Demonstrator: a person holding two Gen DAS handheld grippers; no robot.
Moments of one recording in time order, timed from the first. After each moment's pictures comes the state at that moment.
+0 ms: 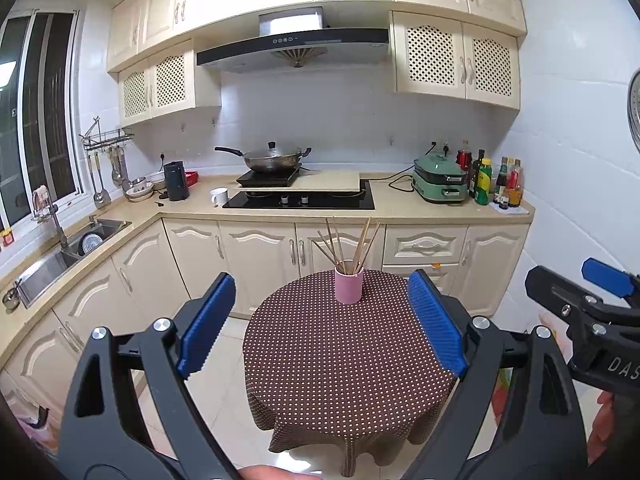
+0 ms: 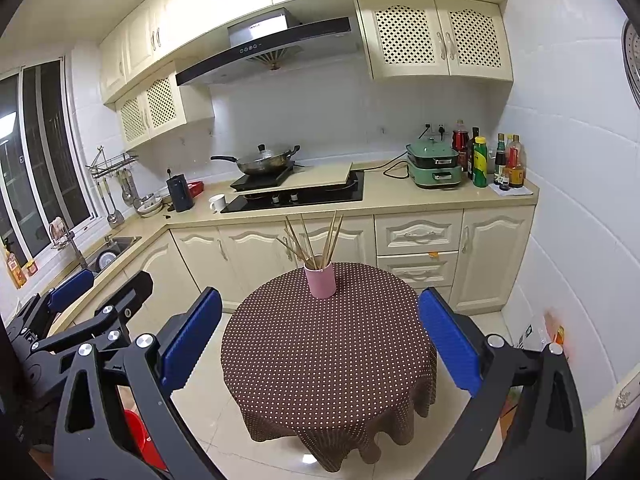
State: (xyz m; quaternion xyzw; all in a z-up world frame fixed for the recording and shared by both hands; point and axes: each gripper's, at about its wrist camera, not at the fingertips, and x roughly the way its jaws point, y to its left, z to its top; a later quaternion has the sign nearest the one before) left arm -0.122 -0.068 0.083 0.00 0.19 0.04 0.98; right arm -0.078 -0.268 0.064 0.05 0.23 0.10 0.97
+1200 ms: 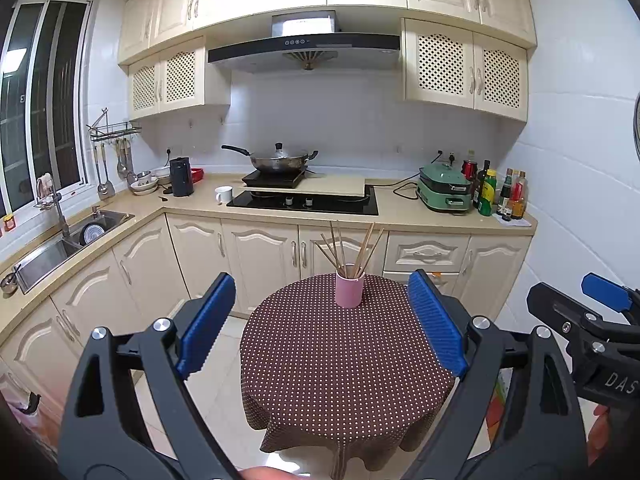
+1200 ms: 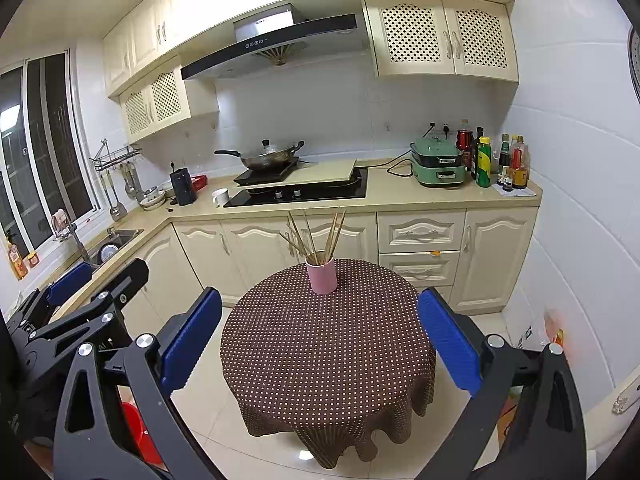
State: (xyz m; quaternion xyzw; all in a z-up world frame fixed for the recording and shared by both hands) left arm -0.123 -0.059 0.081 -0.01 0.18 0.05 0.98; right arm -0.076 -0.269 0.061 0.04 0.24 0.11 0.96
